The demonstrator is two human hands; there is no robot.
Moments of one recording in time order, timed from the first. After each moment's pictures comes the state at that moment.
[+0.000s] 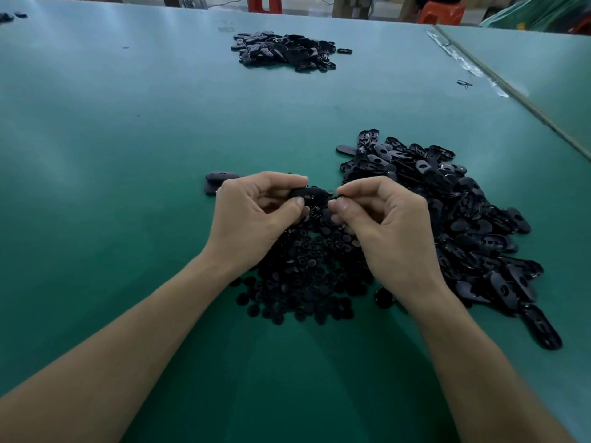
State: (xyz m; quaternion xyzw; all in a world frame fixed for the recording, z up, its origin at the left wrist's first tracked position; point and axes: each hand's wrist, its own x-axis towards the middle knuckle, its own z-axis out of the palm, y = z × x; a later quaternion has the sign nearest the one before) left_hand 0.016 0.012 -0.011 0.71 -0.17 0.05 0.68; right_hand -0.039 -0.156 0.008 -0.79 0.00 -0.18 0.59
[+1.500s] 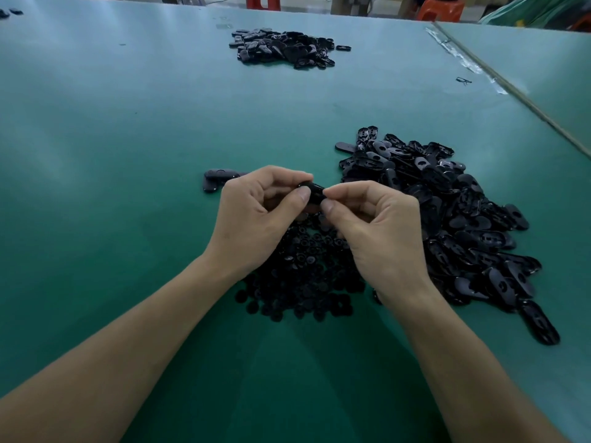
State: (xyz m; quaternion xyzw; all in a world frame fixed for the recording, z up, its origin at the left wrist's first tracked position) left_hand 0.010 0.008 -0.008 0.69 -0.19 0.07 0.69; right_hand -0.040 -0.142 0.007 -0.75 0.02 -0.17 0.63
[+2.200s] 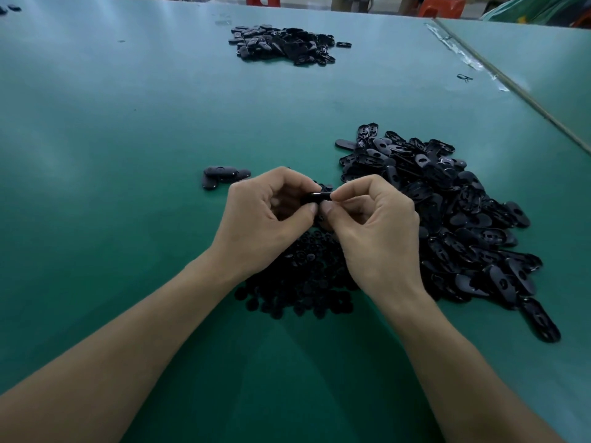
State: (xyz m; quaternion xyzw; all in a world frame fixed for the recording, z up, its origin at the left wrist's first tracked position) left_hand 0.007 0.007 -0.009 0.73 -0.25 0.07 0.64; right_hand -0.044 -0.134 0.006 -0.81 0.07 -0.21 0.54
